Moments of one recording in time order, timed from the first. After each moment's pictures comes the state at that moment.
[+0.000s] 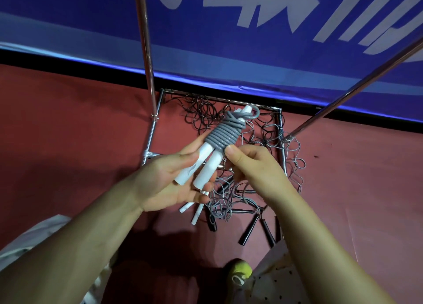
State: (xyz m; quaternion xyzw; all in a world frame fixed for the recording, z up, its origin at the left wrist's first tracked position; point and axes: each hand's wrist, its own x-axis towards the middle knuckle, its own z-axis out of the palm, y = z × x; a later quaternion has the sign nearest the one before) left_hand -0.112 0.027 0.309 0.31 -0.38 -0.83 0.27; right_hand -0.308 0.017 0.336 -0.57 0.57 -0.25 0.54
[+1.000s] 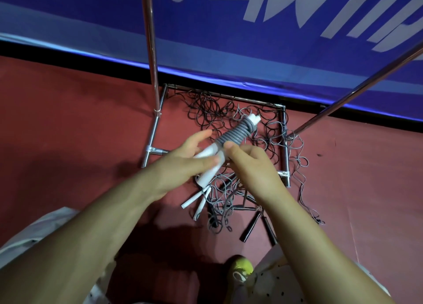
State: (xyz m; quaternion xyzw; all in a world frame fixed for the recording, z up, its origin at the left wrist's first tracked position) left_hand -0.128 0.024 0.305 0.50 -0.43 -0.70 0.28; right_hand -0.297 0.019 0.320 -0.56 0.58 -0.27 0.53
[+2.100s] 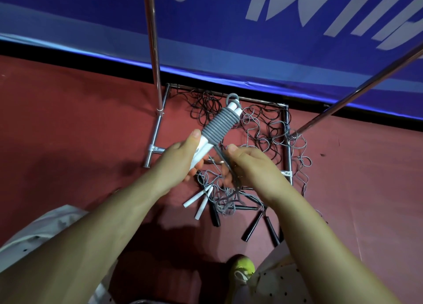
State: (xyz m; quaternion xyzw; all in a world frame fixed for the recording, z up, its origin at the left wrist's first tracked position) left_hand -0.135 0.019 0.294 0.63 -0.41 -0.58 0.32; right_hand -0.302 0.017 0.319 -0.48 0.55 -0.22 0.65
